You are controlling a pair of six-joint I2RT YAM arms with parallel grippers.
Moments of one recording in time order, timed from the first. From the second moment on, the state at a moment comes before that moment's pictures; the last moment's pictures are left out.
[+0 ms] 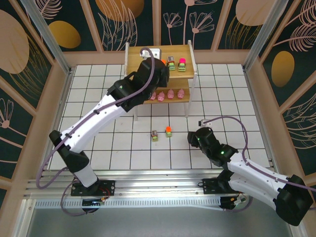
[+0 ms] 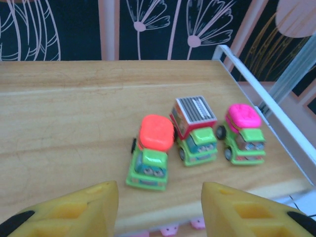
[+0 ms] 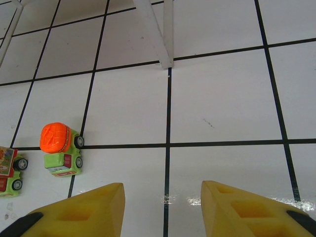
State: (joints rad) left arm -0.90 1.68 1.93 -0.69 -0.55 -0.47; right arm 0.76 0.82 0.35 -0.25 0.35 0.63
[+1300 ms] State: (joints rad) left arm -1.07 1.46 0.98 -0.43 -0.57 -0.82; right arm 0.89 0.88 0.35 -0.17 0.42 0.59
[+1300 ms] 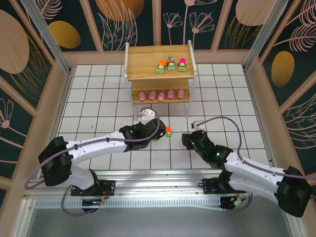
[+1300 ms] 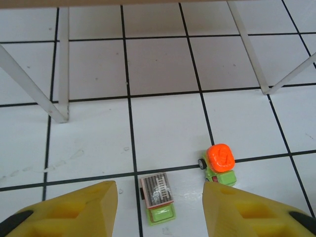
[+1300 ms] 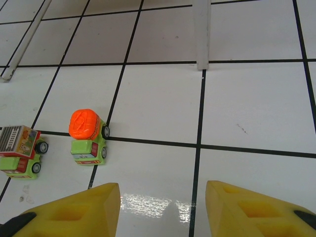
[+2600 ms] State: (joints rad) left arm -1.07 1.47 0.73 -0.27 -0.49 -0.85; right arm 0.94 1.49 0.70 -0.09 0.36 0.59
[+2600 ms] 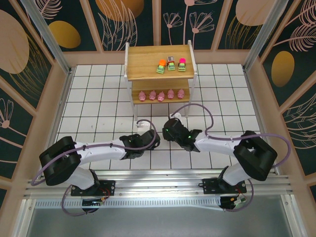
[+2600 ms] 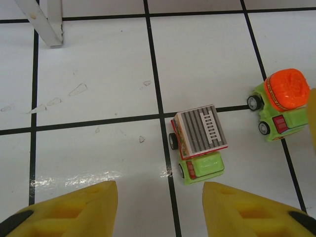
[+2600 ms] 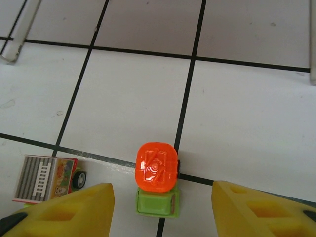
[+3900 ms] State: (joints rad) left arm -1.07 1.40 0.65 -0.26 -0.49 -0.87; right arm 0.94 1.67 0.80 -0.11 0.36 0.61
